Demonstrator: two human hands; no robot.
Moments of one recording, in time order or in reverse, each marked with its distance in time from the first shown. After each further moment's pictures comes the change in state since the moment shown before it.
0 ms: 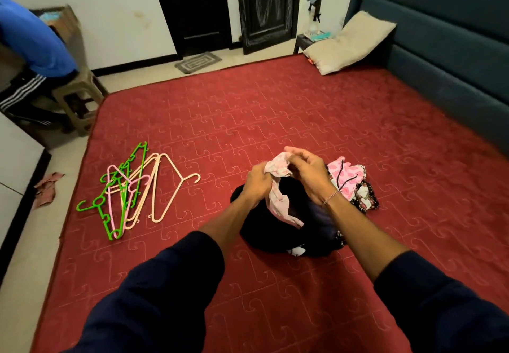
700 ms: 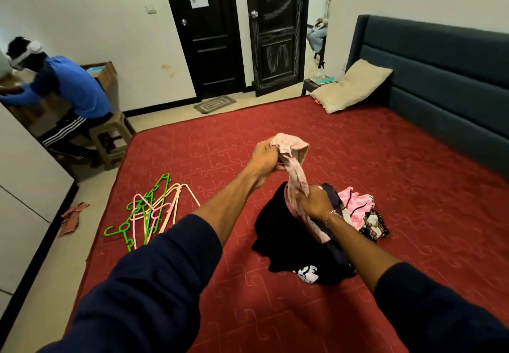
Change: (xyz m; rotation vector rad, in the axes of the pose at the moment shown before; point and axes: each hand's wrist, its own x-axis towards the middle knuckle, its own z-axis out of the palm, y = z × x) left_hand -0.024 0.132 -0.066 -0.372 -0.047 0.118; right_hand -0.032 -0.014 0.007 -0.896 0.039 -0.184
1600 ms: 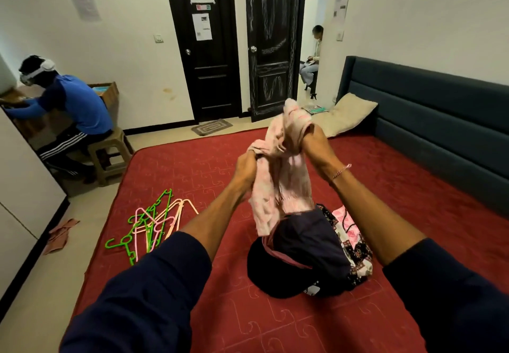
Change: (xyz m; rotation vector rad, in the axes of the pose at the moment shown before) left_hand -0.052 0.019 -0.073 -0.171 0.151 0.030; right_hand -0.038 -0.202 -0.083 0.558 0.108 -0.365
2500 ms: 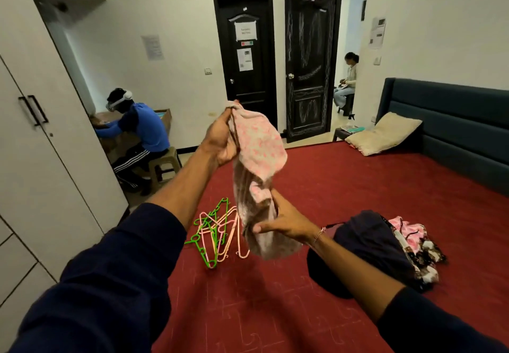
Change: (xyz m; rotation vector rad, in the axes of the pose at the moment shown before) left_hand -0.122 0.177 -0.237 -0.396 -0.127 0.122; right_hand -0.189 -0.023 0.240 0.040 -0.569 -0.016
